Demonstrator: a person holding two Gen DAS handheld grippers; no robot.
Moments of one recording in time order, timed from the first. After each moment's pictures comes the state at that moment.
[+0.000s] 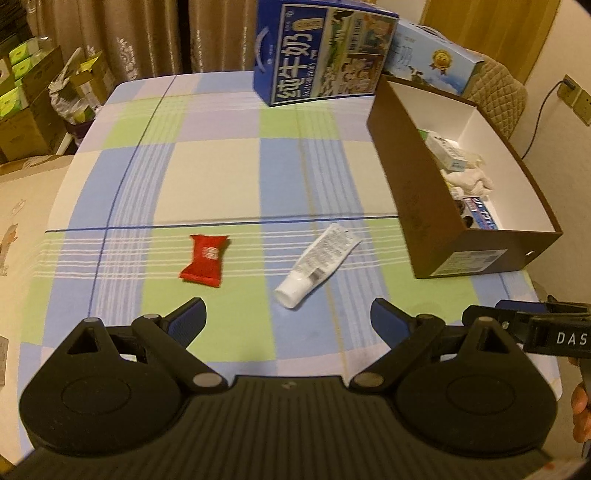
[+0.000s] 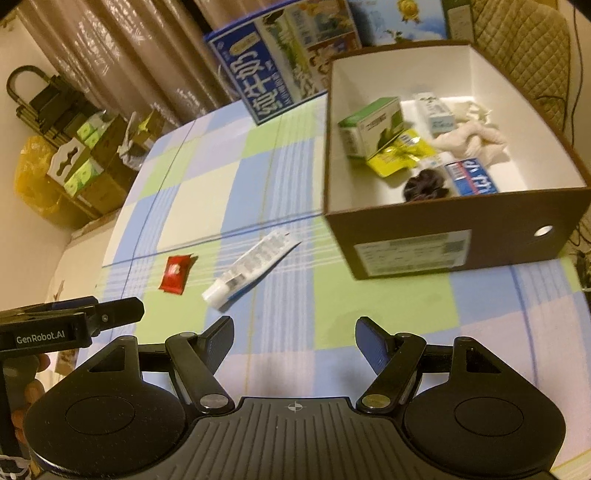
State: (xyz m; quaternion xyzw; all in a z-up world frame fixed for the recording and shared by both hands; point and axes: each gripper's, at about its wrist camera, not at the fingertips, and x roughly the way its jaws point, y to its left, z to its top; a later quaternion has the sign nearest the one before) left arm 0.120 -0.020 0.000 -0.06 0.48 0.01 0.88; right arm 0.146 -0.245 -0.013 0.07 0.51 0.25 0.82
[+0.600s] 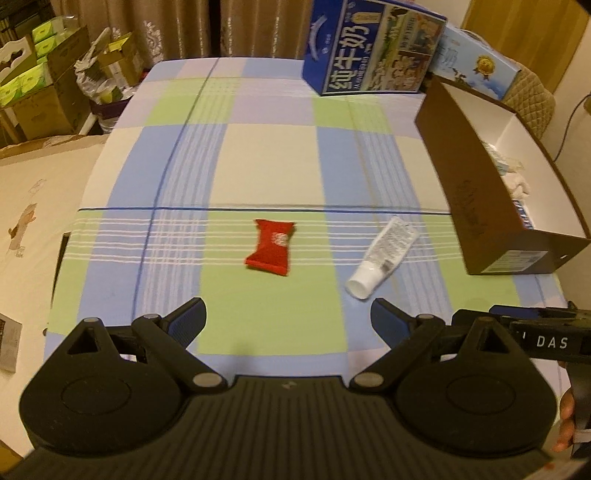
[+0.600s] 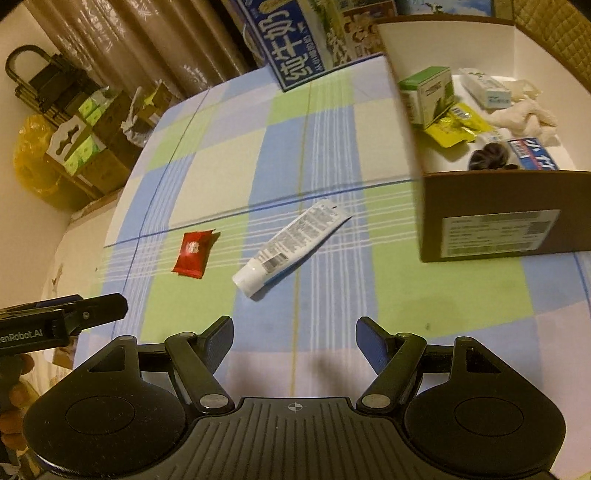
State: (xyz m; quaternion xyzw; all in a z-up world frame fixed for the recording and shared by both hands) left arm 0.114 0.045 -0.018 -0.07 0.49 0.04 0.87; right arm 0.148 -0.176 -0.051 0.05 0.53 0.25 0.81
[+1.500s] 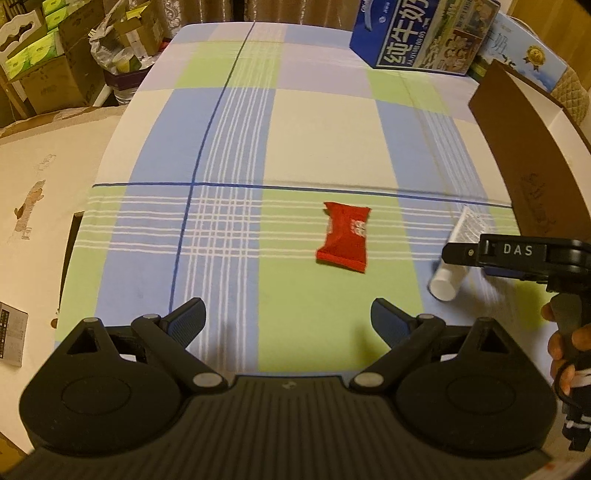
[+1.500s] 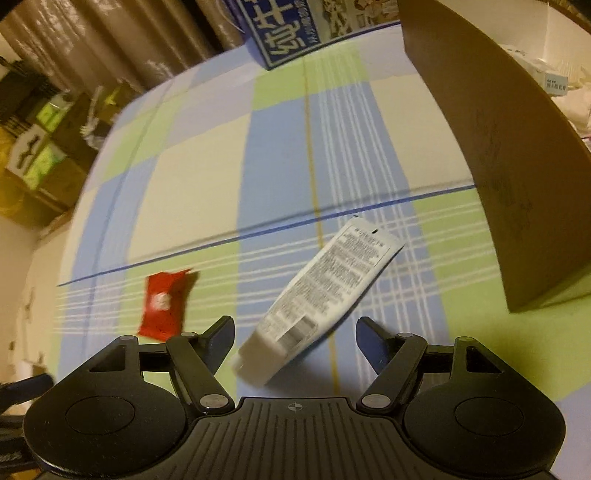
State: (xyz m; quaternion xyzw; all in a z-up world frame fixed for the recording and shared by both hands) left arm 0.140 0.103 -0.067 -0.08 0.52 0.06 0.85; right arm 0.217 -0.099 -0.114 0.05 0.55 0.19 0.81
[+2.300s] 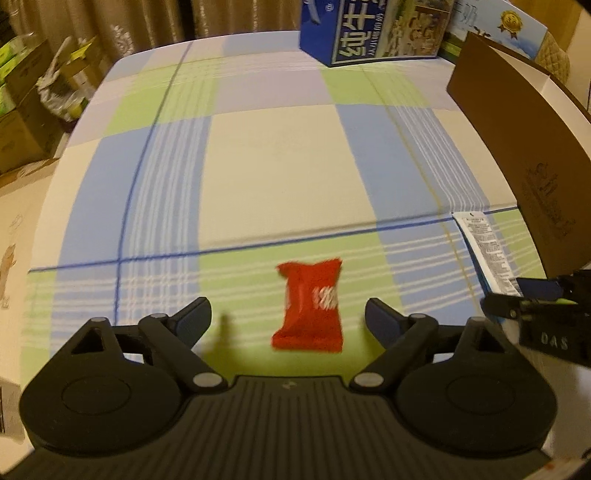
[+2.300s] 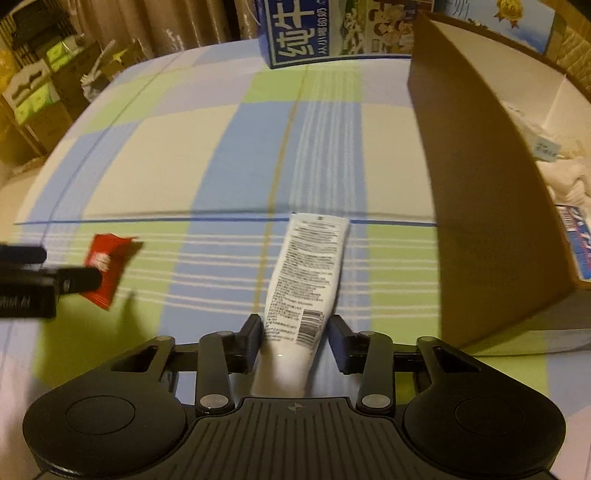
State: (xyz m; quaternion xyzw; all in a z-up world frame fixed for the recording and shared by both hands) left arm 0.215 0.071 -0.103 -0.01 0.51 0.01 0.86; right arm 0.206 -0.118 -0.116 -0.08 0.51 0.20 0.83
